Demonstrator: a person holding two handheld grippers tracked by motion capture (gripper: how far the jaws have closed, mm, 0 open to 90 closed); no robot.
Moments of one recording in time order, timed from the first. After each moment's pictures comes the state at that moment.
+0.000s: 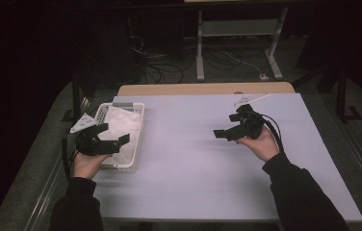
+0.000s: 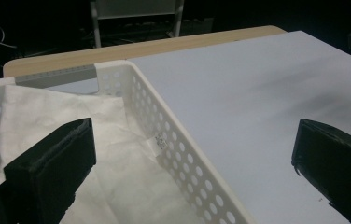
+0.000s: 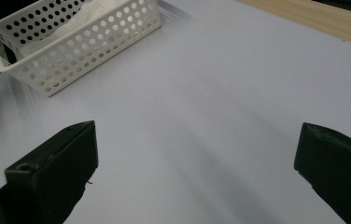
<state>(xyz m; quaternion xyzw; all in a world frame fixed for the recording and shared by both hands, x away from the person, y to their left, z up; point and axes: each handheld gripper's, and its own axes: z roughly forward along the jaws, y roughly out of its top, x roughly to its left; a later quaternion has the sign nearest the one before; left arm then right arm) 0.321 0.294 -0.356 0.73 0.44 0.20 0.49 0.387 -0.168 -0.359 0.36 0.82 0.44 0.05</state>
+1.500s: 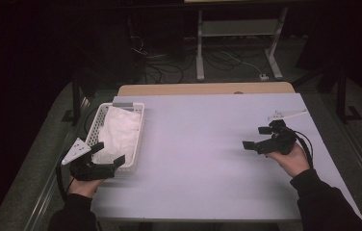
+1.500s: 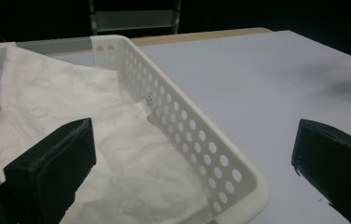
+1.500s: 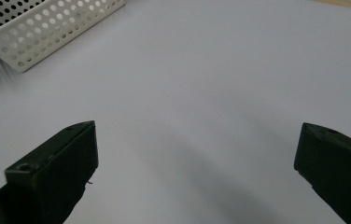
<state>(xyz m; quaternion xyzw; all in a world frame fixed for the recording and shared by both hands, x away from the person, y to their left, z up) 0.271 0.309 -0.392 0.71 0.42 0.22 0.52 0.350 -0.249 -0.385 0.41 0.80 0.44 0.07</state>
